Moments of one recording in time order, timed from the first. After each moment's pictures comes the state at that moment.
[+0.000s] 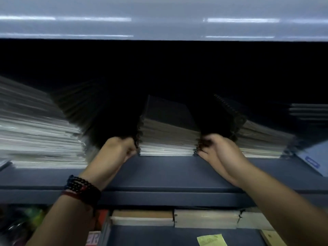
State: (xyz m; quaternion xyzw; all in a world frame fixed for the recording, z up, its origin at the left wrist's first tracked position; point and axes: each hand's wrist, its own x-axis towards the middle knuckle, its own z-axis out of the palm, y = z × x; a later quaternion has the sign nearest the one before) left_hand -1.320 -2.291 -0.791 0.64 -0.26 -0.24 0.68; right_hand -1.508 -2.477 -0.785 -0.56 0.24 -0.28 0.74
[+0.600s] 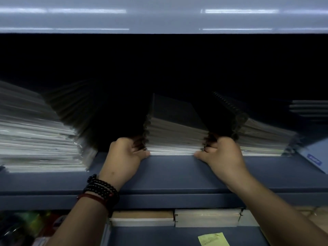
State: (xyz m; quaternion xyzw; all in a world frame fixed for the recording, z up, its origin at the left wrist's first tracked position) left_hand -1.331 -2.305 -0.801 0.76 -0.37 -0.06 0.53; right_hand -1.508 -2.477 -0.803 -0.75 0.32 -0.33 0.47
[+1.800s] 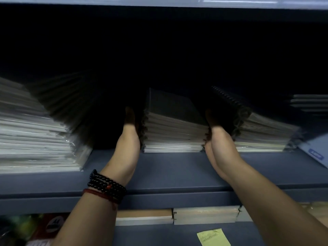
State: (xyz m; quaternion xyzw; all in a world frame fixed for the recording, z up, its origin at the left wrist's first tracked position) left_hand -1.342 -2.330 -0.784 0.54 -0.34 -0.23 0.74; right_hand -1.482 -2.472 -0.790 -0.56 0.25 -0.41 0.68
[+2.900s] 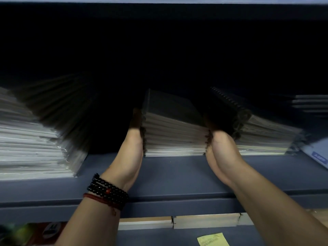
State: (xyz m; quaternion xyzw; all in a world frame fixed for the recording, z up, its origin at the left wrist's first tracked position) left_hand -1.347 -2.346 -0.787 0.51 -0.38 -0.28 0.72; right_hand -1.477 -2.479 -0.790 -0.51 0.19 -0.42 0.73
